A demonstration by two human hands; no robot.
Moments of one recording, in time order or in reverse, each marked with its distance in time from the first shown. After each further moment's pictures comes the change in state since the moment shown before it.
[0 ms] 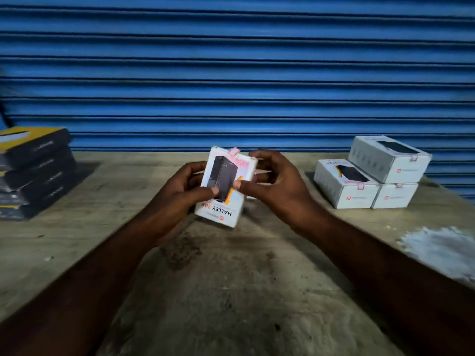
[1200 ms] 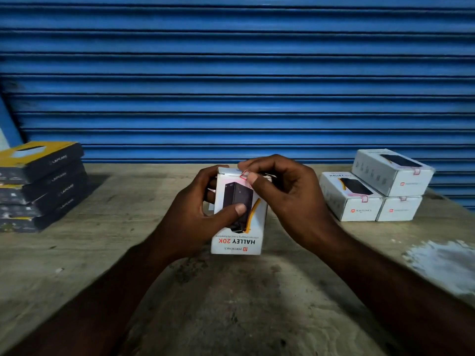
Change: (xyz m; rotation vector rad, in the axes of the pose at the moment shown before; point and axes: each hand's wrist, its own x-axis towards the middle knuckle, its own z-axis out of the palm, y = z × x) left_hand -0.021 0.019 0.018 0.615 0.053 0.338; right_hand -0.019 -0.038 0.002 -0.010 -0.069 -0.373
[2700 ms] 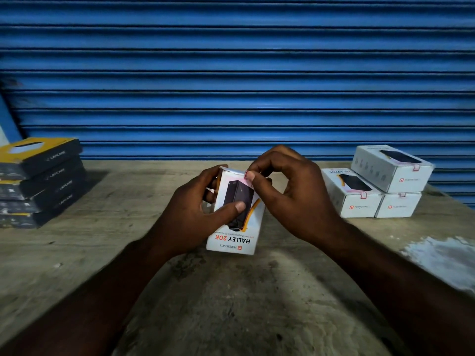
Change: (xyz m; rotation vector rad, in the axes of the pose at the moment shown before) left_hand 0.002 -0.007 0.002 0.132 -0.012 0.007; right_hand 0.006 0.001 -0.013 -0.497 -0.019 -0.247
